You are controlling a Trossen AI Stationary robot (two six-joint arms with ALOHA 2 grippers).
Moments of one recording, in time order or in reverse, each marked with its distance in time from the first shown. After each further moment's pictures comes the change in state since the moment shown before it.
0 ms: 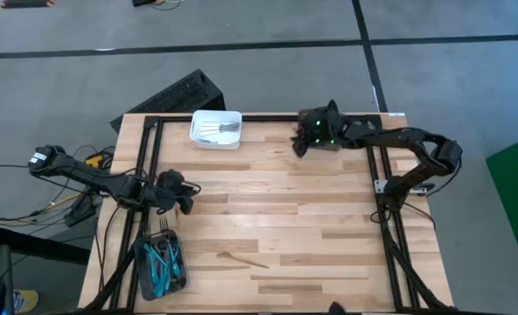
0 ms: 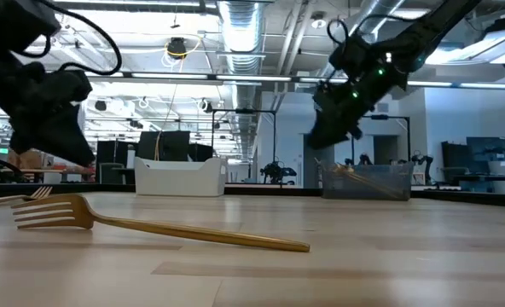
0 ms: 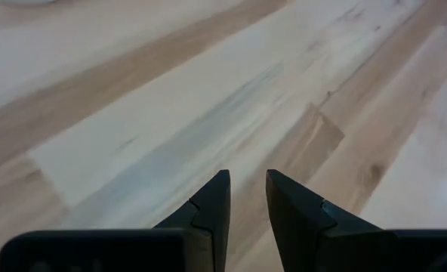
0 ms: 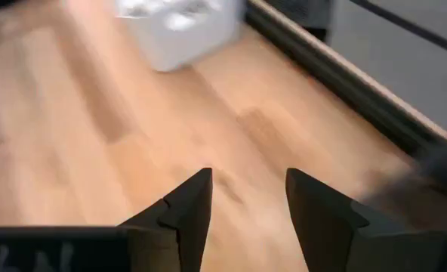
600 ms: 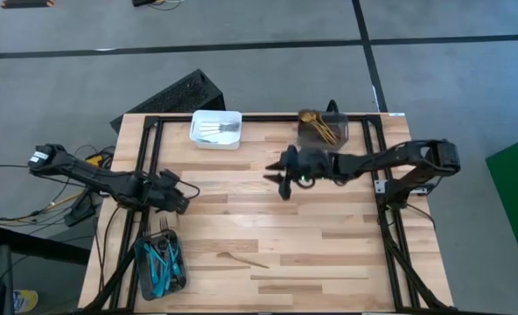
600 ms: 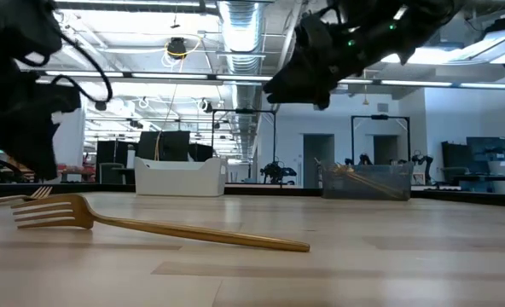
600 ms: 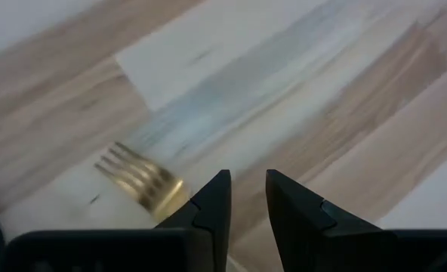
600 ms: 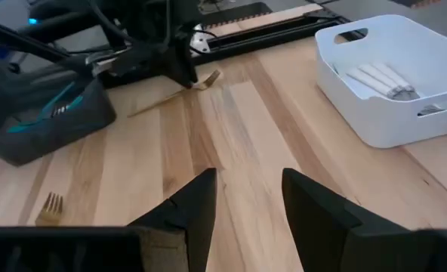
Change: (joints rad) left arm 0.005 0.110 0.110 -0.358 0.101 -0.195; right arm 0.474 0.005 0.000 0.295 0.089 0.083
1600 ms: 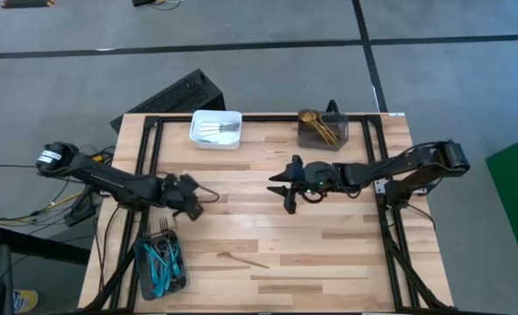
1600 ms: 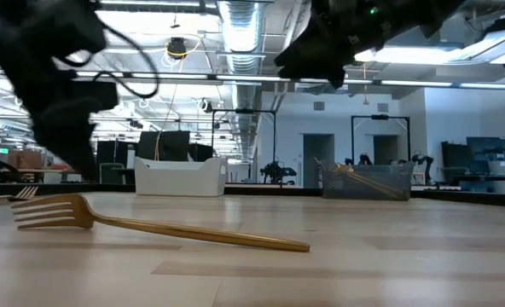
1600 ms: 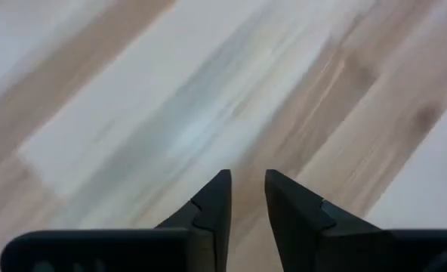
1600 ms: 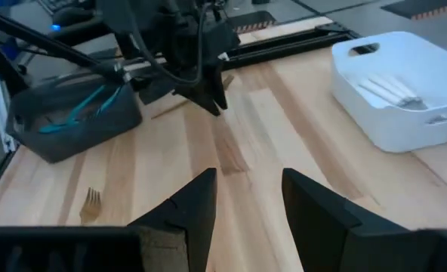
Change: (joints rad) left arm 0.063 0.324 0.089 0.276 0.021 0.284; right arm 0.167 -0.089 -0.001 -0.081 0.137 0.033
